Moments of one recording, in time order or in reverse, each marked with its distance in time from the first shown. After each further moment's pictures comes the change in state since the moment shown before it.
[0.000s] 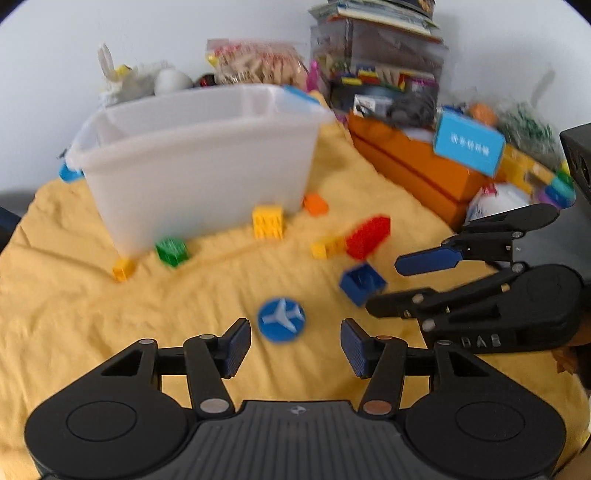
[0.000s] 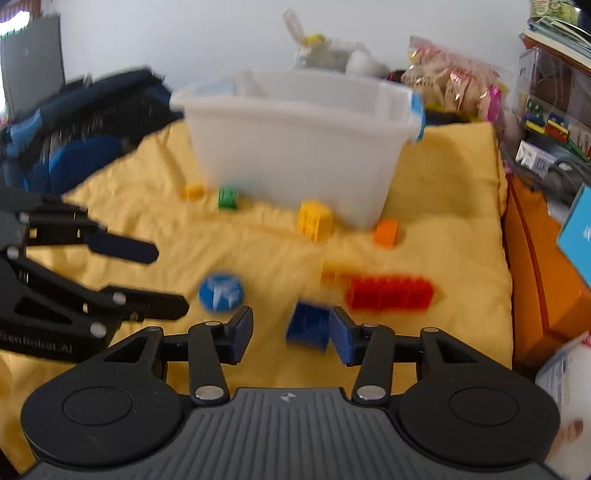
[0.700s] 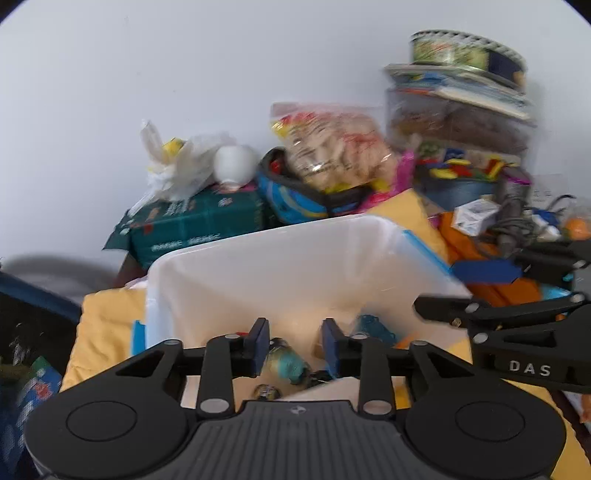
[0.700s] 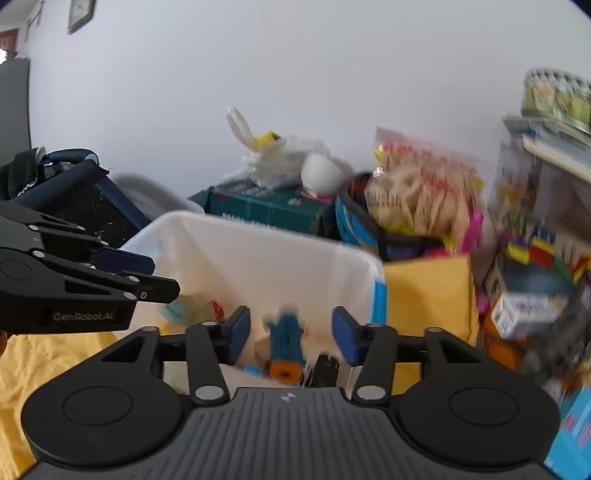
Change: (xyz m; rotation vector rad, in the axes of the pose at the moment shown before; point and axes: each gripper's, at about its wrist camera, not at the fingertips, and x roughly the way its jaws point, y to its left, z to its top) left arm 0.024 0.088 0.166 -0.013 -0.144 0.135; right arm 0.025 -0.039 0.158 0.065 -0.210 -0.106
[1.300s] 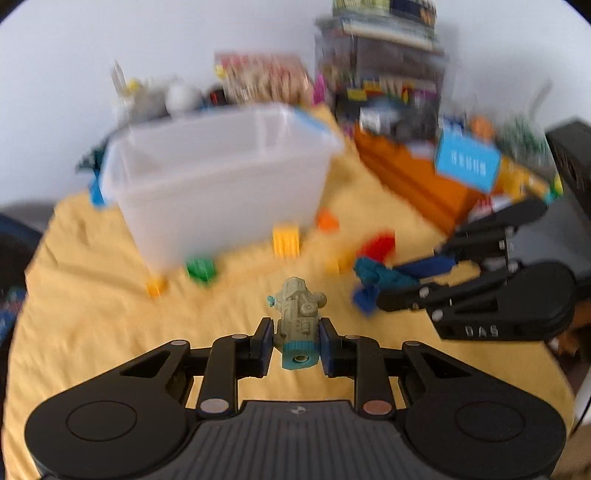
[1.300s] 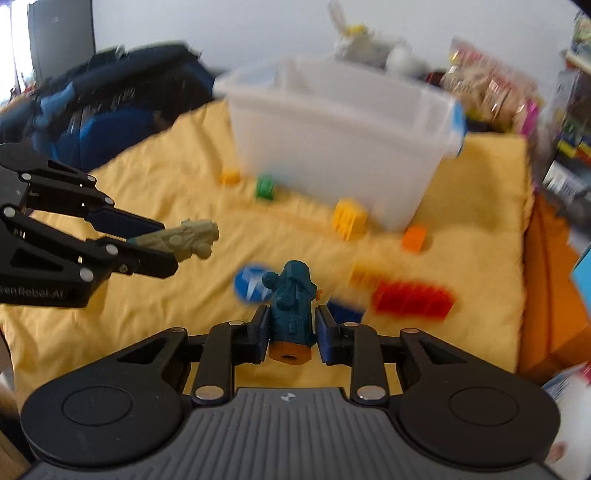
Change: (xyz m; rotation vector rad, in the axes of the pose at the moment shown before) left arm -0.099 -0.054 -0.123 0.019 0.111 -0.117; right arm -0.078 0.032 -0.120 -0.142 0.243 0.178
